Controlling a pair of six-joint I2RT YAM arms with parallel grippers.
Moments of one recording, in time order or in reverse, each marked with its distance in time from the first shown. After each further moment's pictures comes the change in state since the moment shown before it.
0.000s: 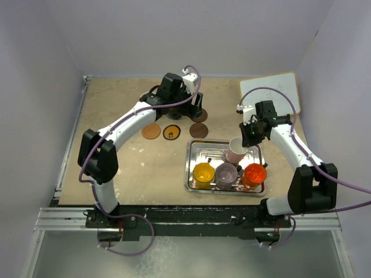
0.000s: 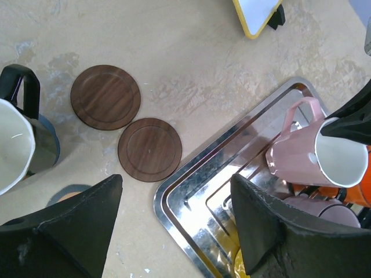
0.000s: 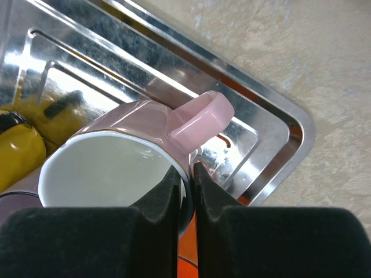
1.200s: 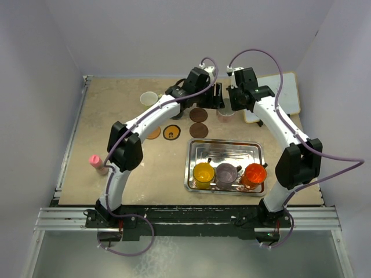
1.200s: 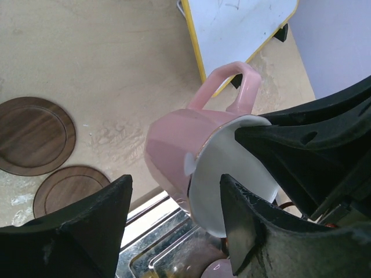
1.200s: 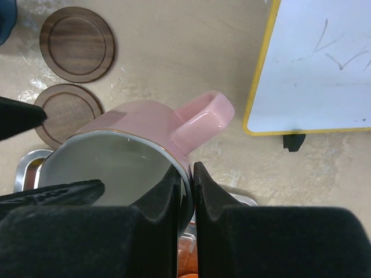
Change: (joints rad) left arm -0.110 0.326 0.468 -0.118 -0.109 -0.334; right arm 0.183 0.285 0.543 0.036 0.378 0.272
